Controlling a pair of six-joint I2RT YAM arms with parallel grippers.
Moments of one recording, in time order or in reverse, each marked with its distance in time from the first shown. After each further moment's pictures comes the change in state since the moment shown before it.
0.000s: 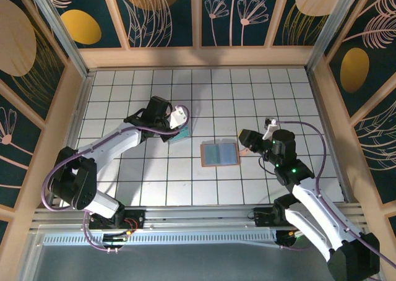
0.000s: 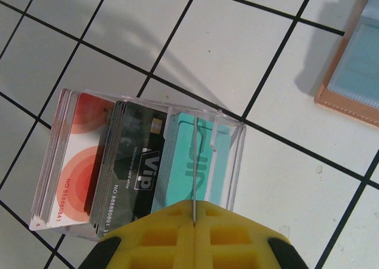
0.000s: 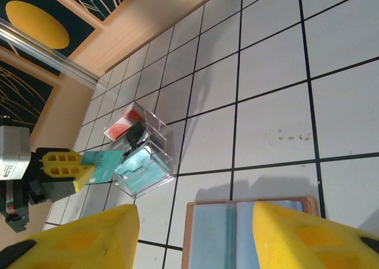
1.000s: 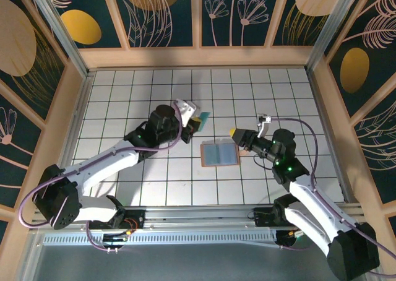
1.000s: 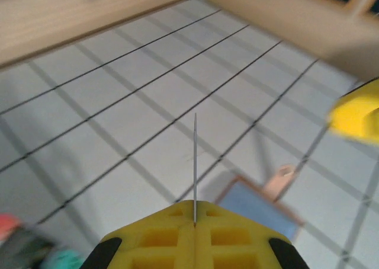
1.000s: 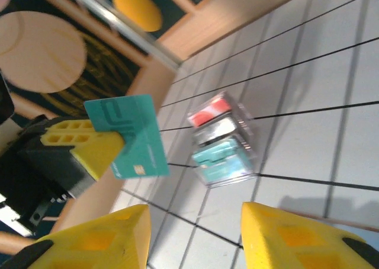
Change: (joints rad) left arm -0.189 -0.202 -0.107 0.360 0.011 -0.590; right arm 0.000 0.067 -0.034 0.265 -0.237 0.039
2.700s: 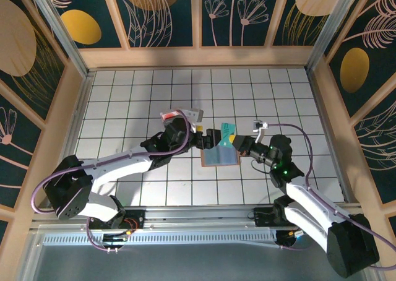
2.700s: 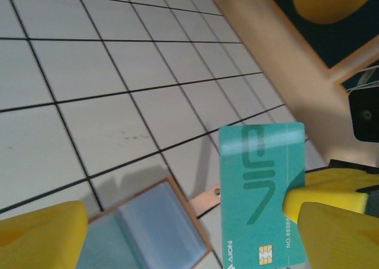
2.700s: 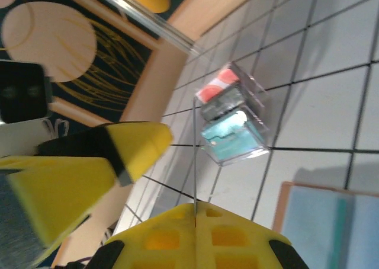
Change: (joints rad) left arm -0.182 0.103 -0.082 0.240 -0.105 -0.607; right arm 0.005 0.055 -0.138 0.253 -0.115 0.107
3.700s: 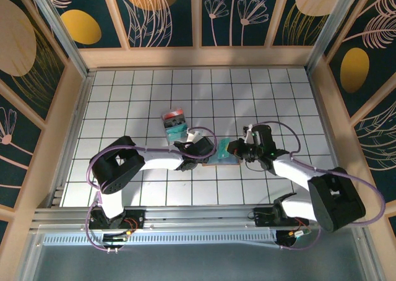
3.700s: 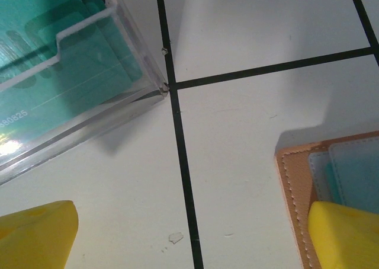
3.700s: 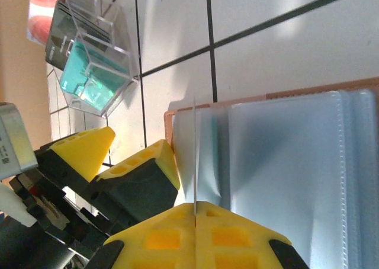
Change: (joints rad) left arm -0.101 0.420 0.137 -0.436 -0.572 -0.070; right arm 0.018 0.407 0.161 -0.320 0.074 -0.014
